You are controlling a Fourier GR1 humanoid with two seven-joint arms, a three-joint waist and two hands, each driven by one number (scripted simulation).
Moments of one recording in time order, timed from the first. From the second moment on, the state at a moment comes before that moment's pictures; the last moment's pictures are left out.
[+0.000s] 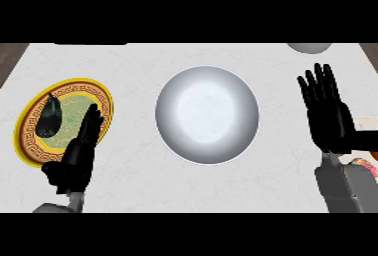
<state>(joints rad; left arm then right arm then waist) -0.03 0.31 -0.27 -1.54 0.19 0.38 -0.07 -0.26 -0.21 -0.05 -1.40 -0.47 0.02 -0.21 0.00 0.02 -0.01</state>
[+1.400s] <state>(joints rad) -0.20 0.50 -0.12 -1.49 0.37 0.03 0.21 0.29 -0.79 -0.23 -1.82 0.04 0.06 -0.15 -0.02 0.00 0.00</state>
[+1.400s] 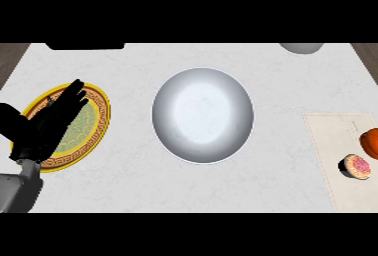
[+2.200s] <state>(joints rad) -0.22 0.47 -0.09 -1.46 0.33 -0.01 0.21 0.12 -0.98 -0.08 -2.09 0.08 0.37 0.56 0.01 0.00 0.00</state>
